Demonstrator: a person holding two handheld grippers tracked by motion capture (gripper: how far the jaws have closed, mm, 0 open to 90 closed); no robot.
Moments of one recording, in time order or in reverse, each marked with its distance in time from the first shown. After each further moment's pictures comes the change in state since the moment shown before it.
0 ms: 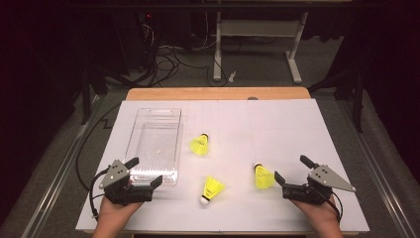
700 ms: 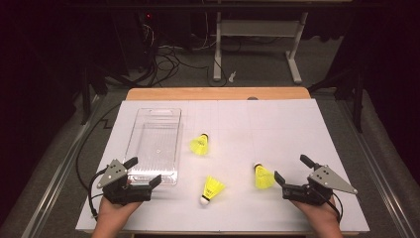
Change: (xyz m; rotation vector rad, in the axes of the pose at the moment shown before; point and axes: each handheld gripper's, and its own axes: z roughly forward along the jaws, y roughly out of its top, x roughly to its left) left arm 0.003 0.000 -0.002 -0.012 -0.002 -0.016; right arm 0.002 0.003 -0.003 -0.037 0.003 -0.006
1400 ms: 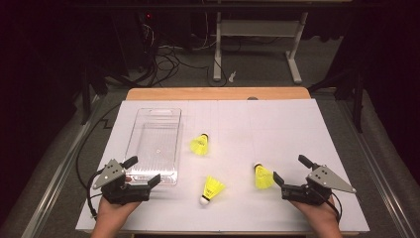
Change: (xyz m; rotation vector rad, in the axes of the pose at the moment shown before) left arm 0.002 0.001 -0.003 -0.046 -0.029 -0.010; right arm 0.001 -0.001 0.002 0.008 0.019 0.000
